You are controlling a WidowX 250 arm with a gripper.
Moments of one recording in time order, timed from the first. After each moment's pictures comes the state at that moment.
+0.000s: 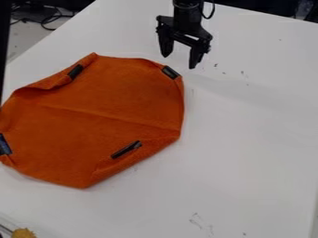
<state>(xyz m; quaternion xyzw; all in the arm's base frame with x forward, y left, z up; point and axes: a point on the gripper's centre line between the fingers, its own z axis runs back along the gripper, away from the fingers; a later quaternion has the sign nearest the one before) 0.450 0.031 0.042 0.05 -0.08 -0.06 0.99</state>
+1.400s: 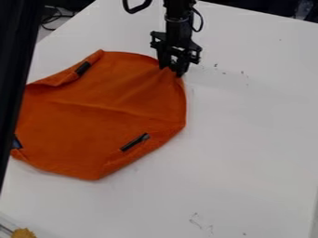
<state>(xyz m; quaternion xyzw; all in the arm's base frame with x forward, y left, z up) 0.453 0.042 0.007 0.02 -0.03 -0.06 1.00</state>
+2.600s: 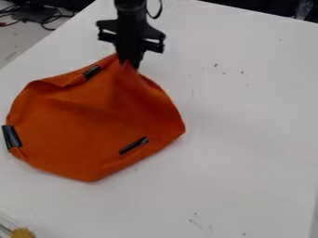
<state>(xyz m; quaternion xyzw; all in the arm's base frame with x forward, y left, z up) 0.357 0.086 0.075 0.06 -0.12 0.12 0.98</state>
